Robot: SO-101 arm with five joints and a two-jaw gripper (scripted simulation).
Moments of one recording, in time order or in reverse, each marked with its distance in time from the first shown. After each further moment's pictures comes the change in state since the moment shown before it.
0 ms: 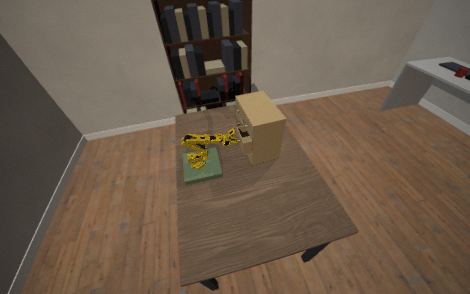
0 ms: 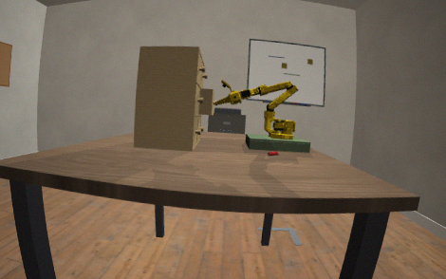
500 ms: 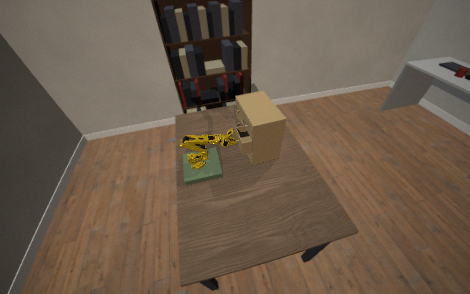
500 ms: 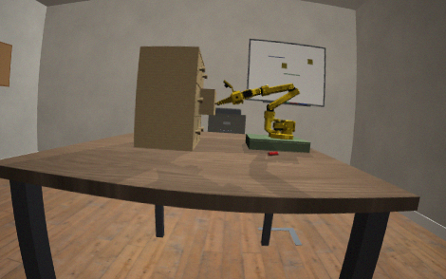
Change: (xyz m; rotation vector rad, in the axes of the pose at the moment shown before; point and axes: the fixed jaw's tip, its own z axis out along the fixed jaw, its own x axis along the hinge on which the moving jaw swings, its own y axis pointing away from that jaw) arm 0.003 0.000 -0.007 0.001 0.001 0.000
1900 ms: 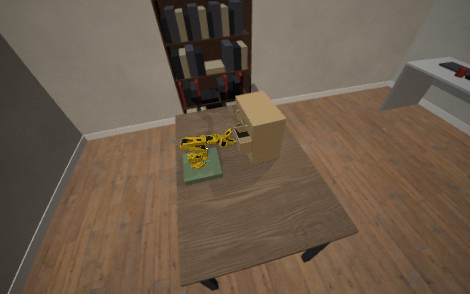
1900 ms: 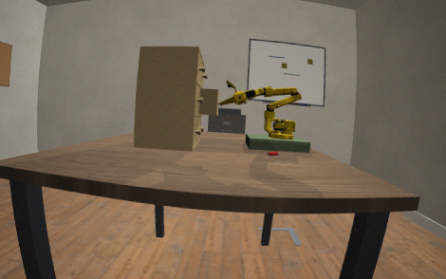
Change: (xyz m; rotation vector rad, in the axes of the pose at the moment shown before) arm 0.004 0.000 -0.011 0.001 0.001 0.000
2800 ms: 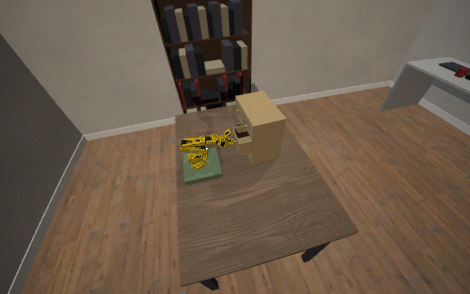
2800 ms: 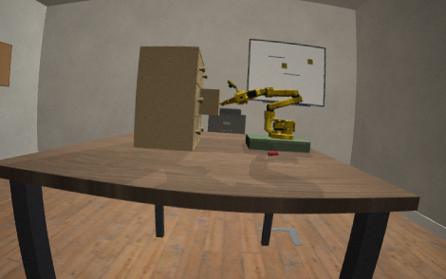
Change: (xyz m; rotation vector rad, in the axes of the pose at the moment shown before) arm 0.002 0.000 -0.005 0.000 0.001 0.000
